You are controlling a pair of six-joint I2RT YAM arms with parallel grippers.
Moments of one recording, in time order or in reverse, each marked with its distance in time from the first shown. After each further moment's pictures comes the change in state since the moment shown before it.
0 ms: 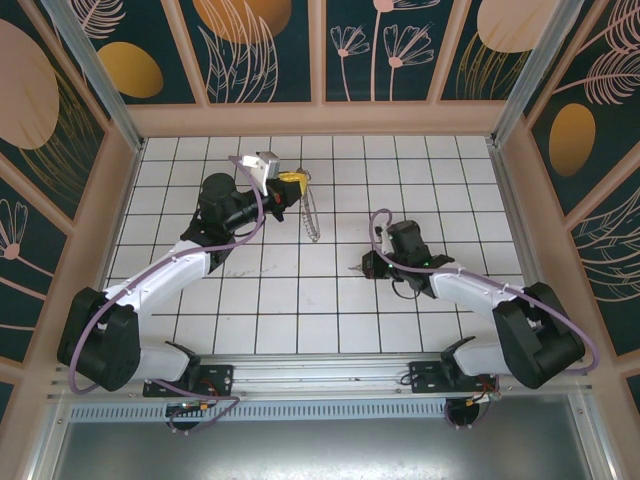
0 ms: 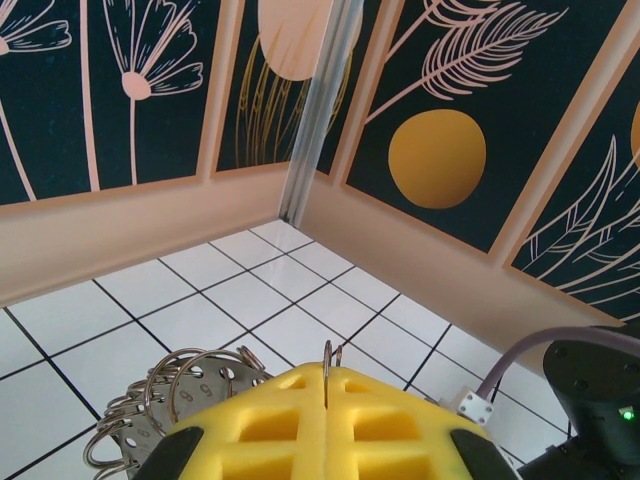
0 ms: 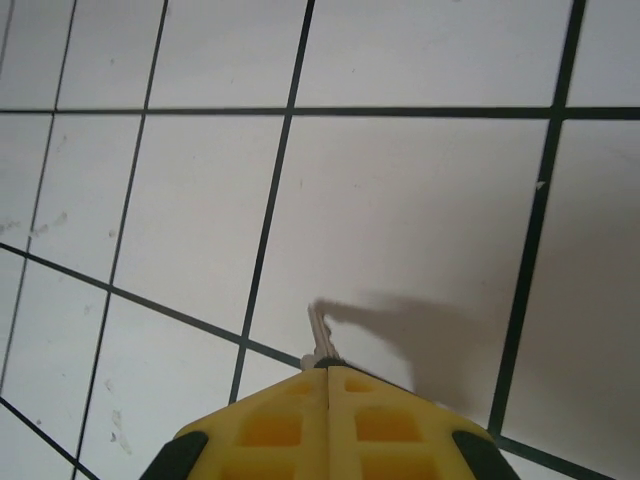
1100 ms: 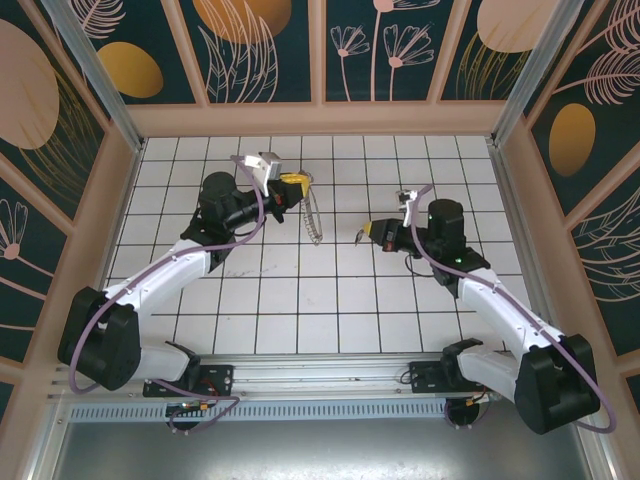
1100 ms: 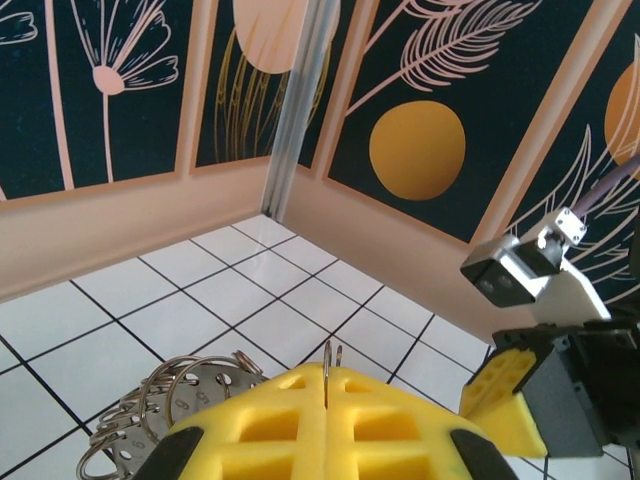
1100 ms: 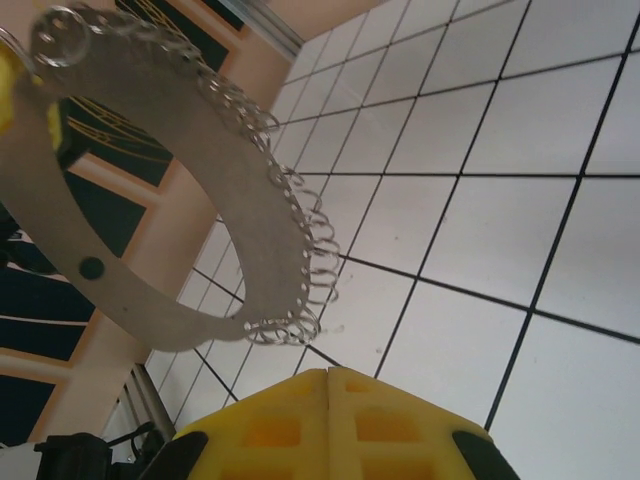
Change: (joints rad) left arm 0.000 0.007 0.015 -0.016 0.053 0.014; right arm -0.178 -0.239 0.077 0.126 -0.383 0.077
